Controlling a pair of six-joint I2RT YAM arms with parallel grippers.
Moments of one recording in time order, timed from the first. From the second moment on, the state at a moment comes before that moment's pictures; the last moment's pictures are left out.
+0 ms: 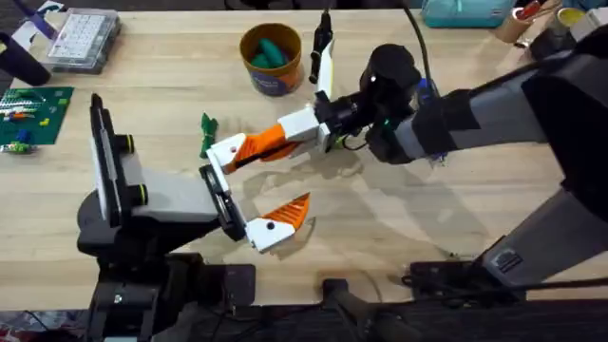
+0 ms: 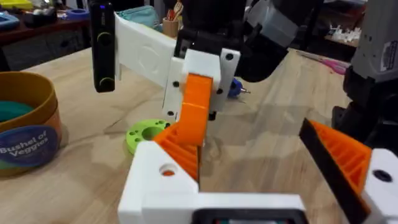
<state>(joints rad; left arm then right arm) 0.00 0.00 0.03 -0.15 1.10 -0.01 0.57 1.90 0.75 1.21 -1.38 1.50</state>
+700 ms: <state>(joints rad) 0.00 0.00 0.03 -0.15 1.11 -0.01 0.58 1.91 0.76 1.21 -1.36 1.50</state>
